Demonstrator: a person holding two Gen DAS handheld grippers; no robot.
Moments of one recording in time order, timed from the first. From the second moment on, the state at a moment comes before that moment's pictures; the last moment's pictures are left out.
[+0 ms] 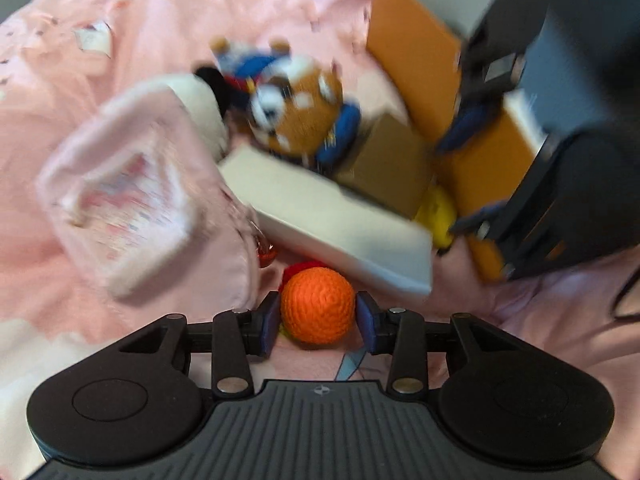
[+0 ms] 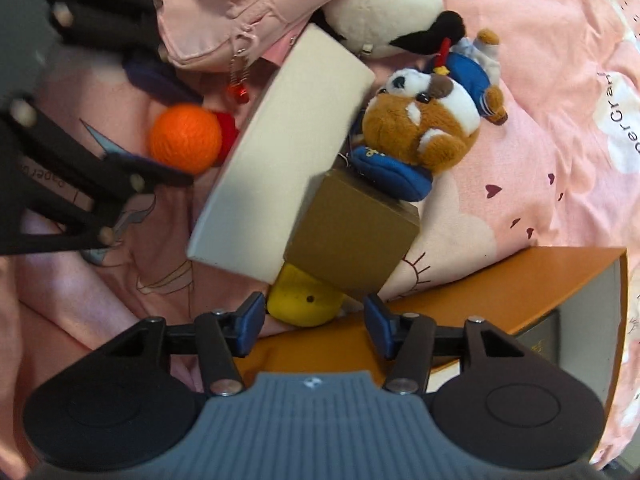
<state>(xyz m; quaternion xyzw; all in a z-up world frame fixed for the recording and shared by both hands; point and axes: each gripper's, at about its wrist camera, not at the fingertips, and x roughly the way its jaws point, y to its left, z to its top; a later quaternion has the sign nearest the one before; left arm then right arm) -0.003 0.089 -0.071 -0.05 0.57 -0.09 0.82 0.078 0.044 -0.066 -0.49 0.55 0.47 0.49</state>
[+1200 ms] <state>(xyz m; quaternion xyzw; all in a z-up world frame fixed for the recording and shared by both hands) -0.008 0.104 -0.042 -0.11 0.51 -0.10 0.85 0.076 0.044 -0.108 -0.51 0.59 0.43 0.45</state>
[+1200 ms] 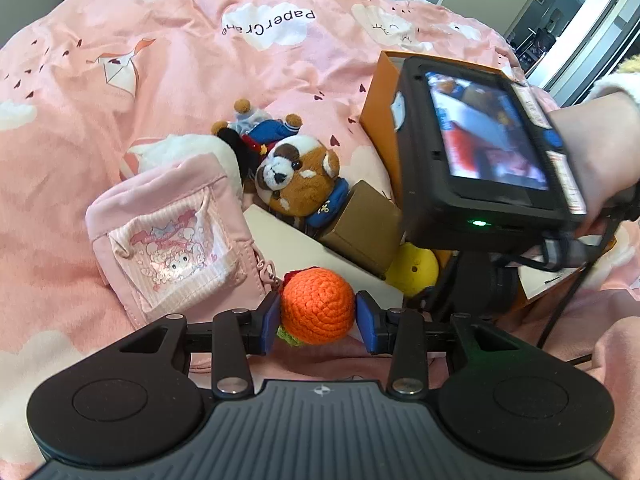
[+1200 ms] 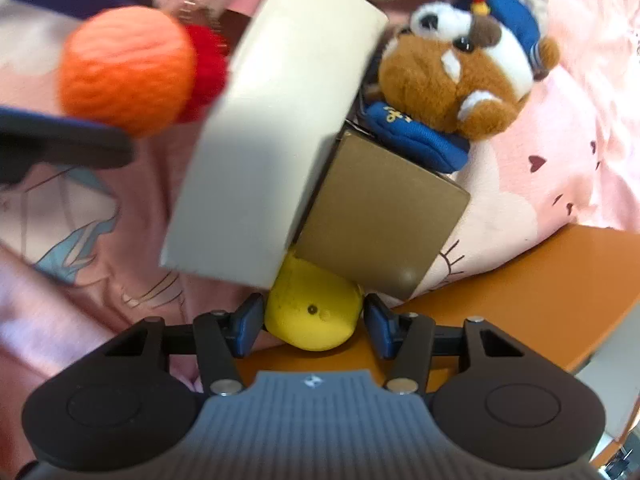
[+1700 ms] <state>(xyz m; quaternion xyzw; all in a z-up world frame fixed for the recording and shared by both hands) -0.002 0.086 -0.005 -0.11 0.46 -0.09 0.88 0.065 0.015 -0.013 -0.48 0.53 0.45 0.54</state>
